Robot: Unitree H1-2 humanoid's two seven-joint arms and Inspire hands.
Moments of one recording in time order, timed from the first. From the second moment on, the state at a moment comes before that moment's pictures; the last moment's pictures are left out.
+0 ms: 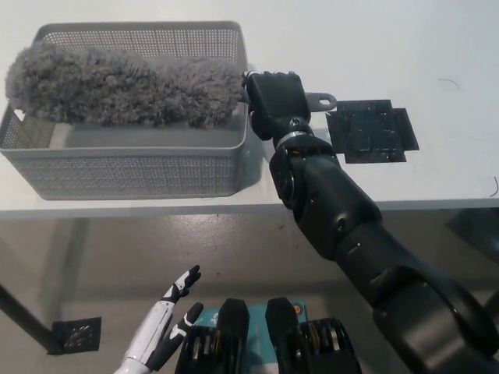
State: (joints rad) left_arm -0.02 0.16 -0.16 0.25 0.30 -0.37 0.01; right_arm -1.08 0.10 0.34 1.08 -0.97 0.15 -0.28
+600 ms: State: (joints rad) left_arm -0.02 0.16 -0.16 0.25 0.31 -0.37 0.01; right_arm -1.06 0.09 0.30 1.06 -0.91 0.04 -0.40
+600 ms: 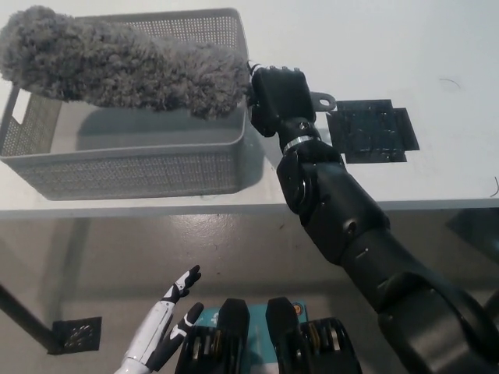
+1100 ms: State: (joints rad) left_arm -0.02 0.16 -0.16 0.24 0.31 -0.38 0.01; right_arm -1.10 0.00 0.25 1.01 -0.84 0.03 -0.53
